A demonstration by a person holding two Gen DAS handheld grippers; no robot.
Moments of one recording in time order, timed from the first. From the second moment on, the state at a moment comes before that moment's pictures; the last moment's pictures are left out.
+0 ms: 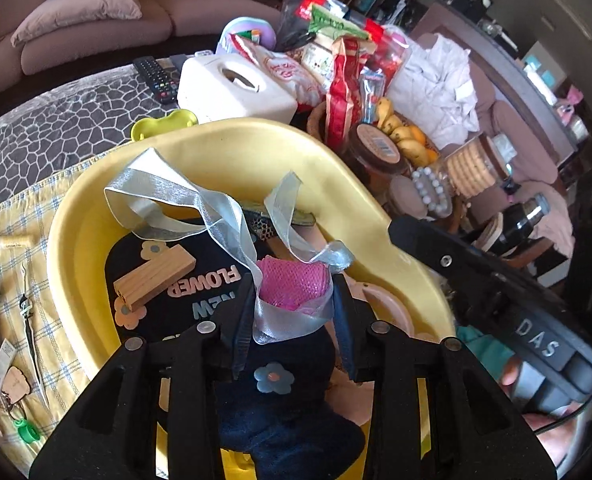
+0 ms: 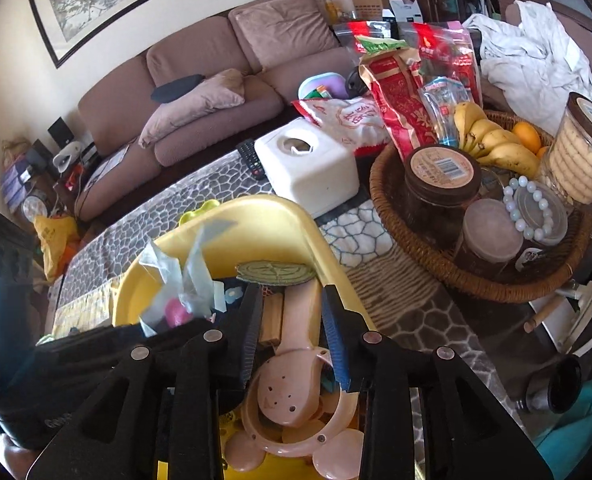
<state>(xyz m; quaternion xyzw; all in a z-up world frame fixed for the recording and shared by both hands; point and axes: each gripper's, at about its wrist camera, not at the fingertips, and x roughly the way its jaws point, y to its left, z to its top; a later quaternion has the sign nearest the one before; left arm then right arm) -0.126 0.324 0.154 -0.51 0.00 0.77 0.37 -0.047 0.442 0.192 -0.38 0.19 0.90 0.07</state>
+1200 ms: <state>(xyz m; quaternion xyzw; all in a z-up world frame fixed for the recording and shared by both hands) -0.095 0.186 0.181 -0.43 0.02 0.87 0.25 -0.072 0.370 0.194 -0.39 0.13 0.91 0.03</state>
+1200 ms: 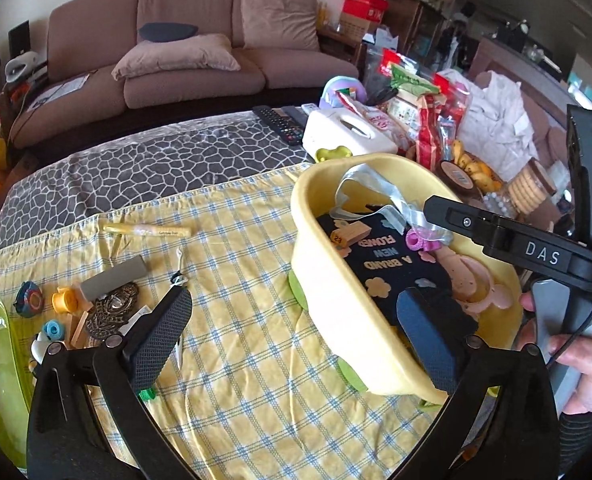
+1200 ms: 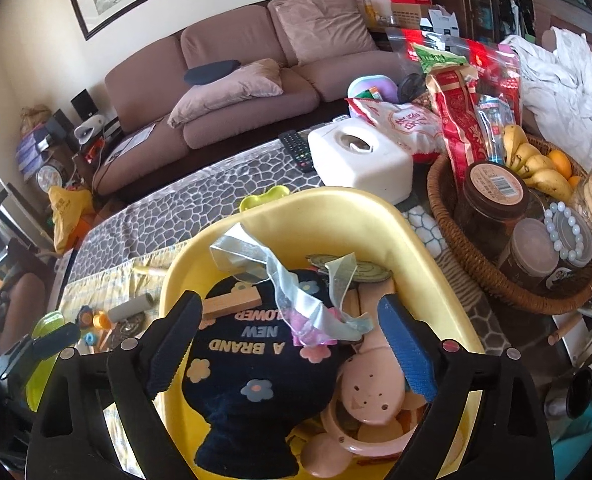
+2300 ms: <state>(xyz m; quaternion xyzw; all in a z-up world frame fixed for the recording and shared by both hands) -0.096 -0.041 0.114 -0.45 -0.10 0.88 0.08 -0.107 0.196 0.160 -0.43 0.02 0.90 -0.08</state>
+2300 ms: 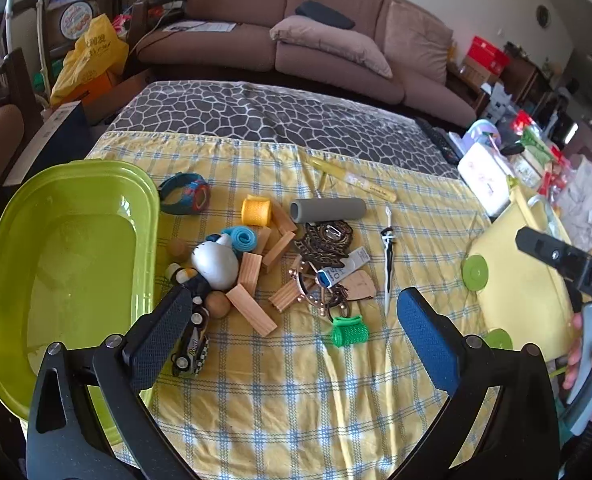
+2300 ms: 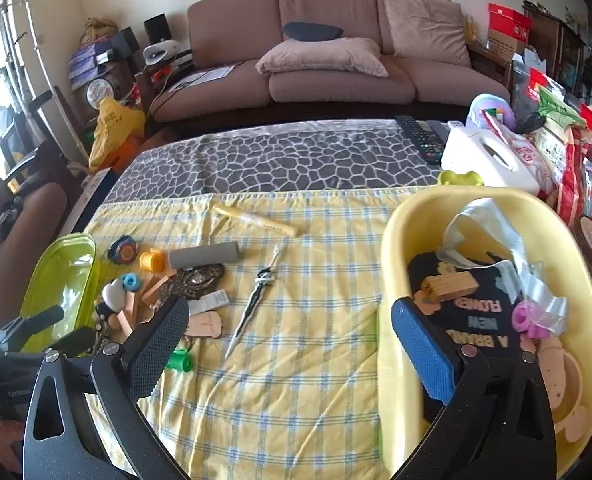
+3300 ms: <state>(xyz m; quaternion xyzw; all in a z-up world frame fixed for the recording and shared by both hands) -0.099 -0.150 0.106 -0.45 -0.21 0.87 0.05 -0.117 -0.001 0.057 -0.48 -0.08 0.85 -0.19</state>
